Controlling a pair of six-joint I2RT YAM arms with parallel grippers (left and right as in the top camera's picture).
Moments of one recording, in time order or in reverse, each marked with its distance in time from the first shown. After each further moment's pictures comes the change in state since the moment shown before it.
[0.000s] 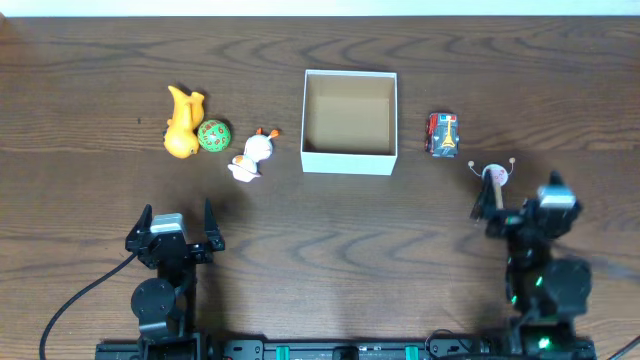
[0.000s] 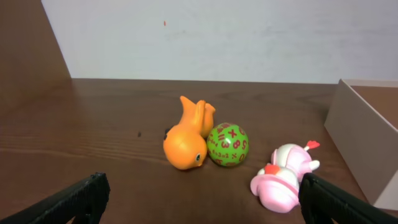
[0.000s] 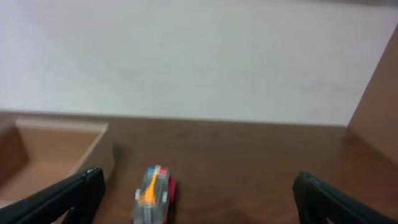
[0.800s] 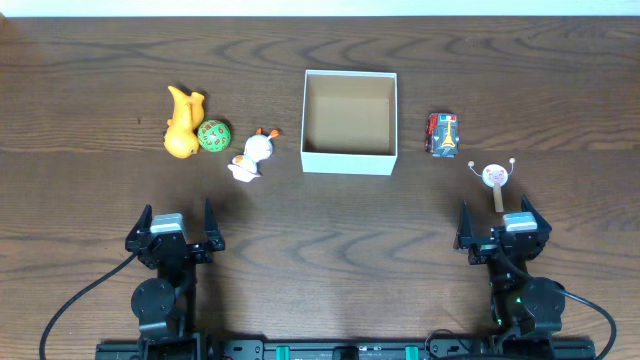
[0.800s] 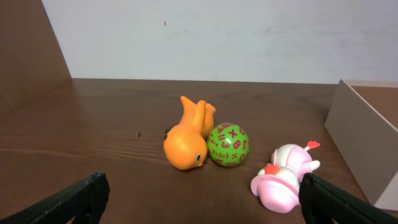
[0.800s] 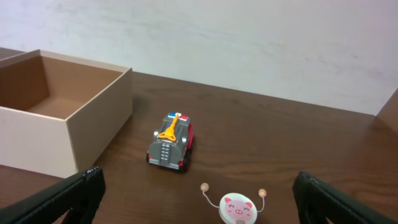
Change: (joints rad) left arm 0.000 0.000 -0.001 0.001 -0.003 0.000; right arm 0.000 -0.389 -0.281 -0.173 -0.103 -0.095
